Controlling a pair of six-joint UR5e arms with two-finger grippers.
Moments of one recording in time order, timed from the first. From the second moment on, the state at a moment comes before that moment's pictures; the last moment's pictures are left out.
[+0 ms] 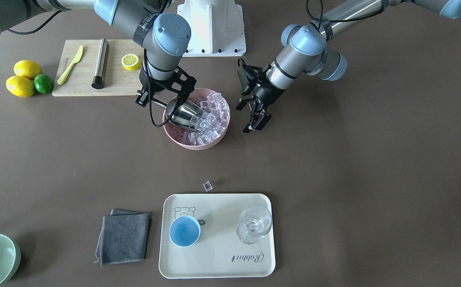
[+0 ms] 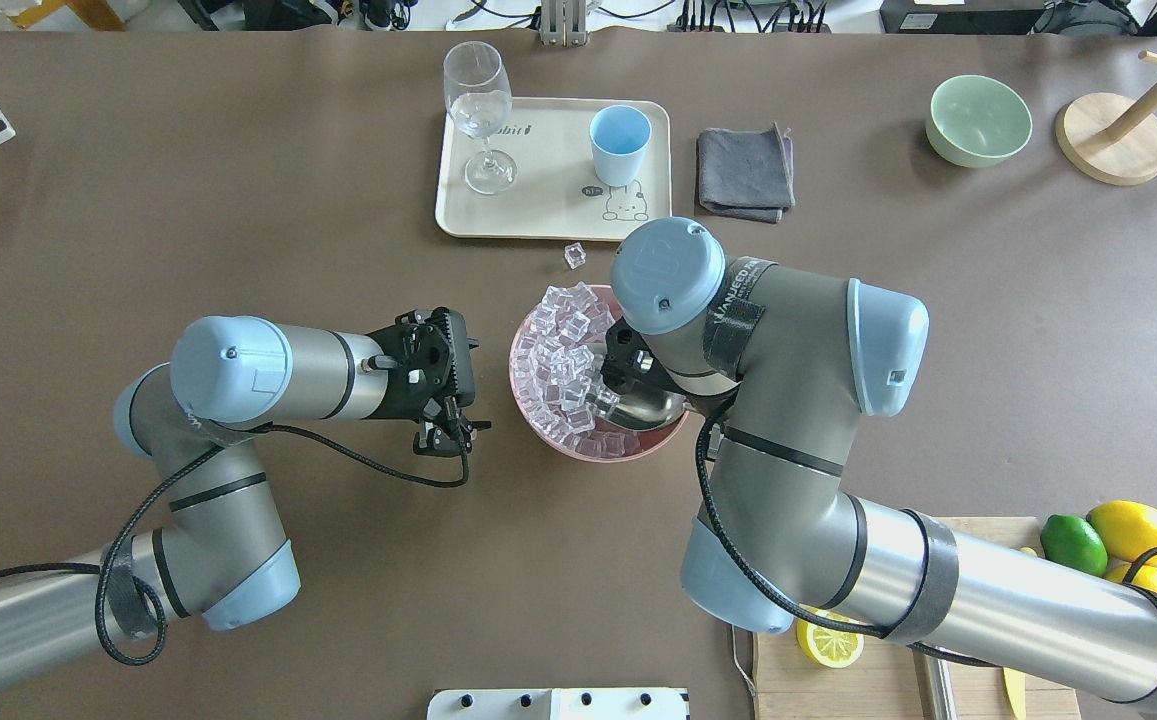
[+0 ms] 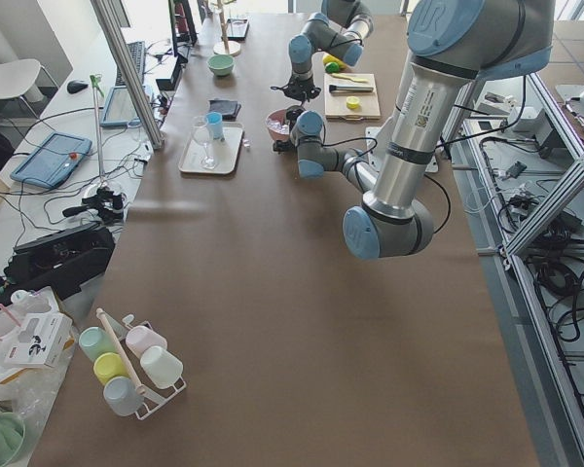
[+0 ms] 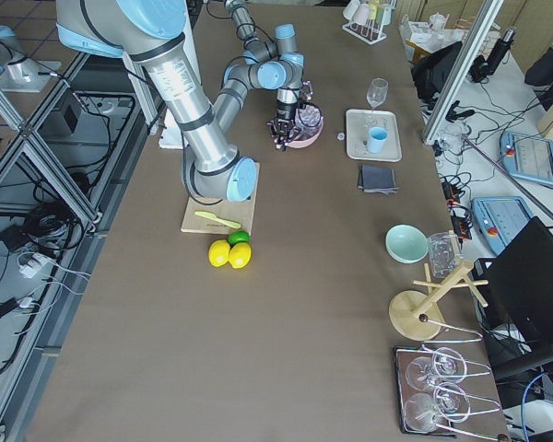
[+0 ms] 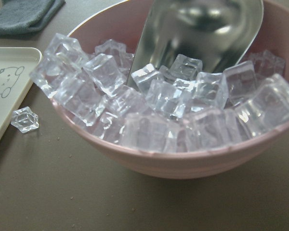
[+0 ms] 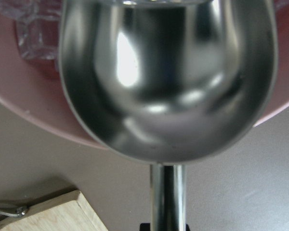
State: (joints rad) left arm -0.49 -2.03 -1.58 -2.44 -1.79 0.06; right arm 0.49 -0.87 1.78 -2.19 1.82 -0.09
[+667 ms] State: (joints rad) left arm -0.49 -2.03 -1.58 -2.44 -1.79 0.06; right arm 0.49 -0.93 1.83 -2.10 1.82 -0.08
